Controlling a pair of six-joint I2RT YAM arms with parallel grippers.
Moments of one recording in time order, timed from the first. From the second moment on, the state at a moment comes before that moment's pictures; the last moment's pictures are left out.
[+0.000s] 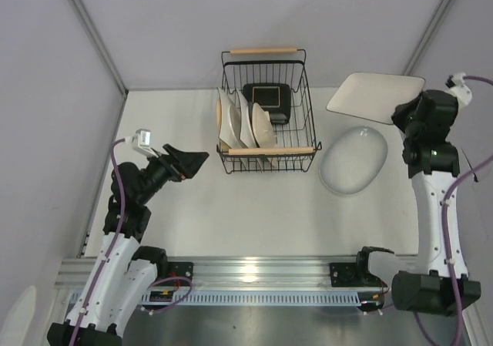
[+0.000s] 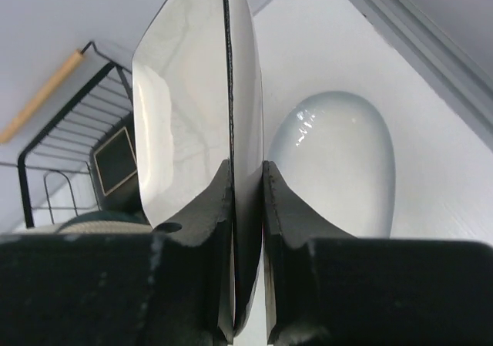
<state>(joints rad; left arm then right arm) -0.14 0.62 0.55 0.02 0.45 -0.75 -0.07 1.15 1.37 -0.53 0.23 0.53</state>
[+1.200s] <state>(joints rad) -0.15 0.66 0.50 0.25 0.65 -0.81 -0.45 0.97 0.77 -0.51 -0.05 0.70</state>
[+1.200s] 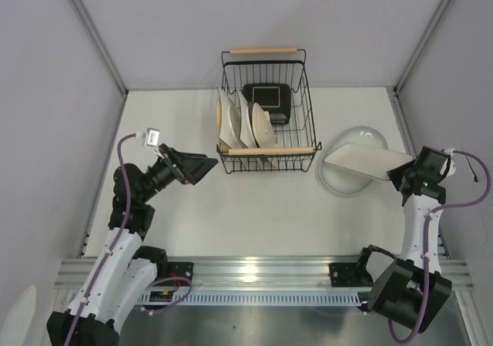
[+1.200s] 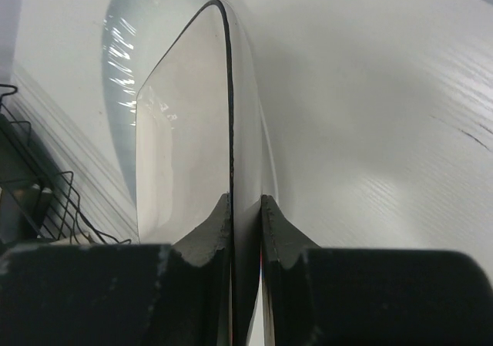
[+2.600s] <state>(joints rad) -0.46 0.75 0.54 0.28 0.68 -0.71 -0.33 0.78 0.36 -0.26 0.22 1.20</state>
